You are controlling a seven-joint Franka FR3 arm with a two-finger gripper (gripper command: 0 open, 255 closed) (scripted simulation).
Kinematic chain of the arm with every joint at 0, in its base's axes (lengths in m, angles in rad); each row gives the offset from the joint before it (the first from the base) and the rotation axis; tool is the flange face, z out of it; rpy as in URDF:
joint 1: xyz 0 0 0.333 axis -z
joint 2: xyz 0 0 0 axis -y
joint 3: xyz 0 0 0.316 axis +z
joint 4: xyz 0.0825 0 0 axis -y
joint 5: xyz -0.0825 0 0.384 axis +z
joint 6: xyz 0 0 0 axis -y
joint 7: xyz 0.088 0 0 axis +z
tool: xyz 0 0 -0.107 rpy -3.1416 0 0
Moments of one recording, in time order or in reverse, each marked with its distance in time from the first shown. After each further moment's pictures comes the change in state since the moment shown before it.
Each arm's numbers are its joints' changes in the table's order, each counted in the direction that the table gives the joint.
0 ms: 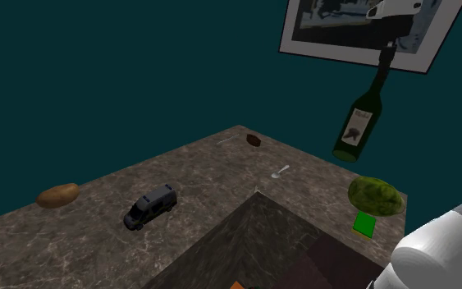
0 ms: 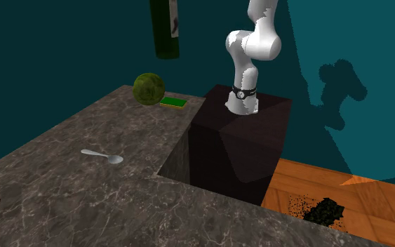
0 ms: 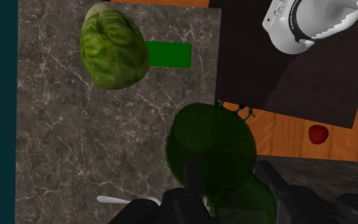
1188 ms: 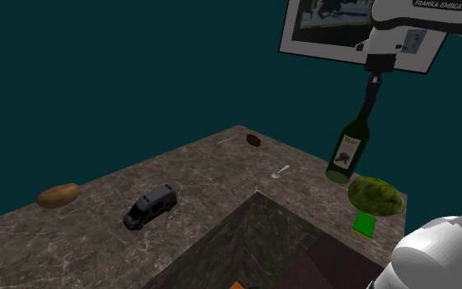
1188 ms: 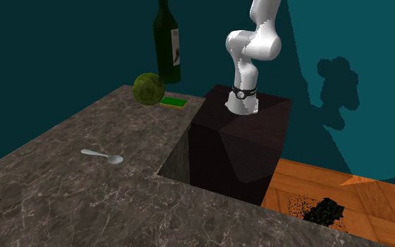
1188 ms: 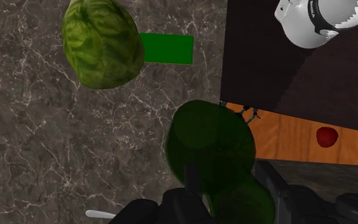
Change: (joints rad) arm 0.005 0.157 0.007 -0.417 -0.017 0.259 -0.057
